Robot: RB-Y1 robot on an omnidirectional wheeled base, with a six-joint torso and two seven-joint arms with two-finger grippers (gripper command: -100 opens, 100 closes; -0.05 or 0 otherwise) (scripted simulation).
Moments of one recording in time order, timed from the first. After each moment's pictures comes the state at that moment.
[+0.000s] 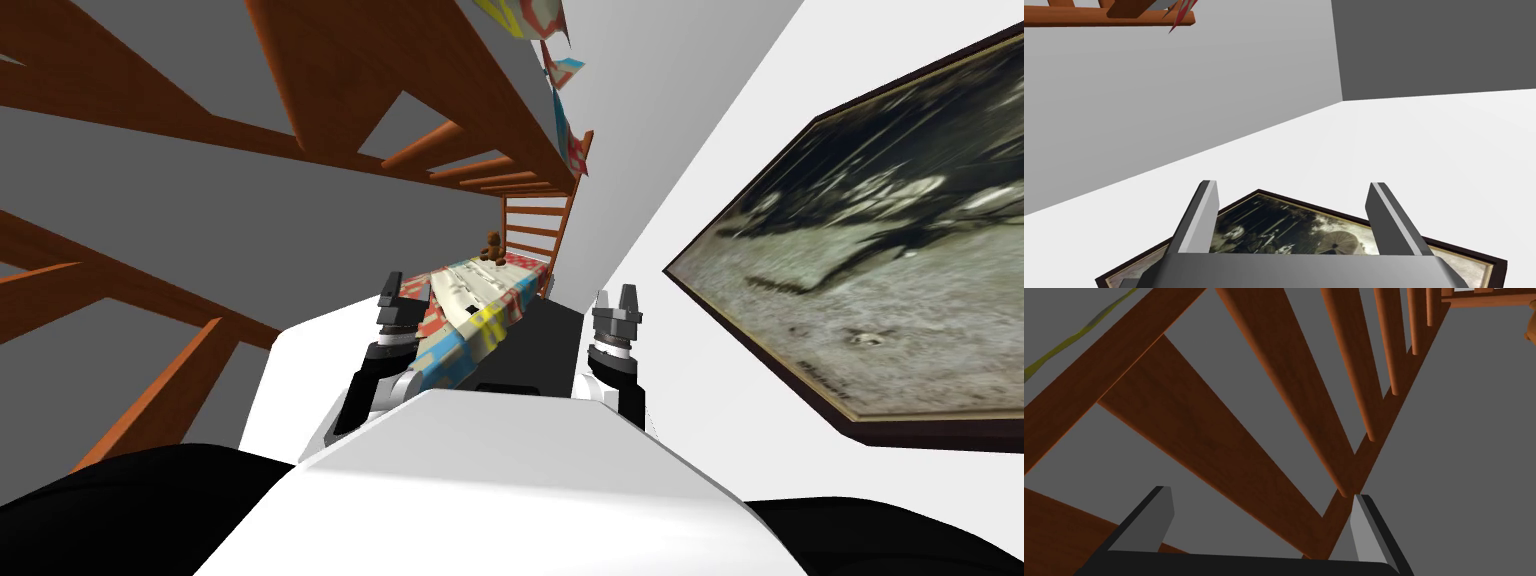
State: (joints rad) left arm 0.57 0.16 0.08 -2.40 0.09 -0.41 0.11; right arm 0.53 0.04 0.05 -2.38 -0.02 -0.49 0.13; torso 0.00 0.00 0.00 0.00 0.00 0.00
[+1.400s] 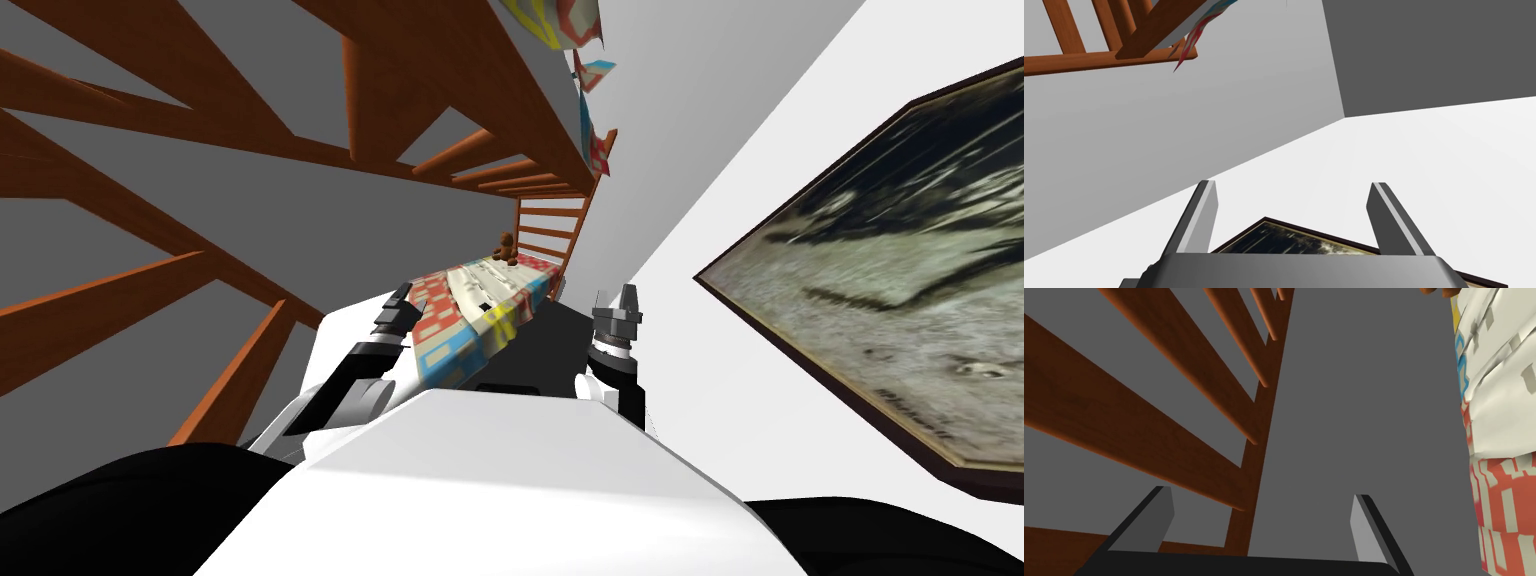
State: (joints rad) left arm 0.67 0.32 0.21 -2.44 0.12 -0.02 0.20; right arm 0.53 0.04 0.05 -2.38 -0.02 -0.49 0.13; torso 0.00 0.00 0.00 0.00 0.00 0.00
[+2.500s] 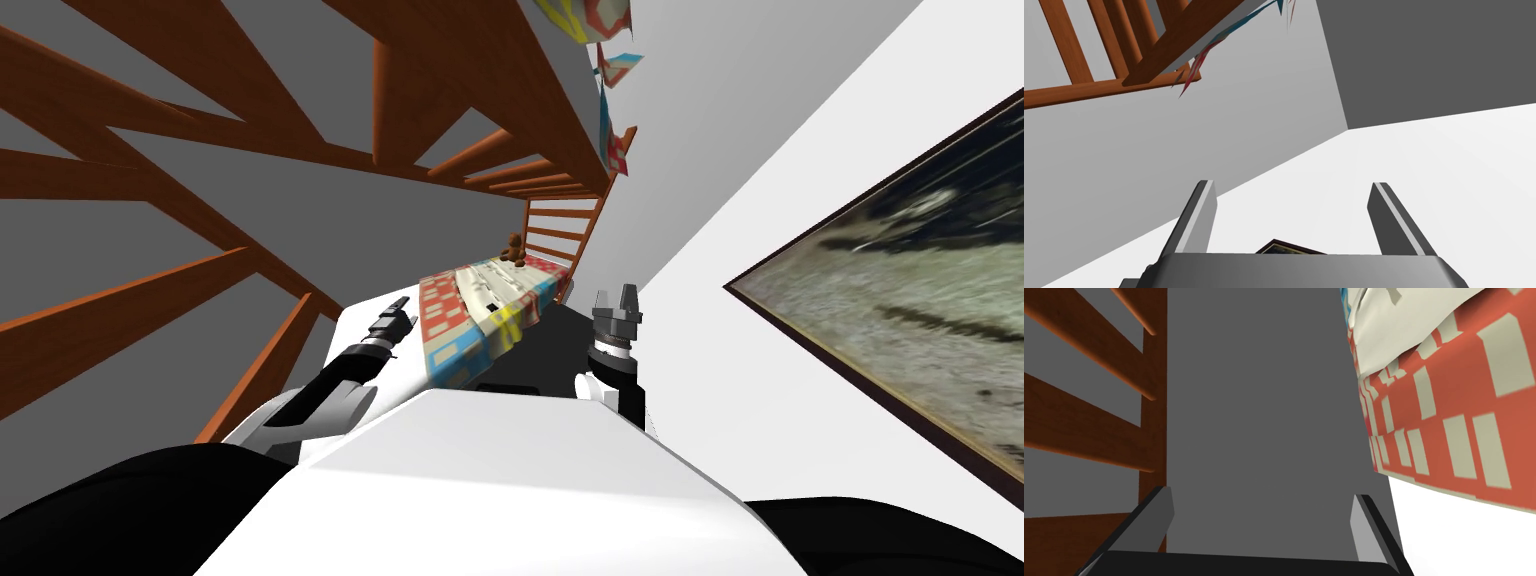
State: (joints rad) left arm 0.73 0.41 0.30 -2.44 0.16 0.27 0.27; right arm 0.53 0.04 0.05 -2.38 -0.02 -0.49 0.13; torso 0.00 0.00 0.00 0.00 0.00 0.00
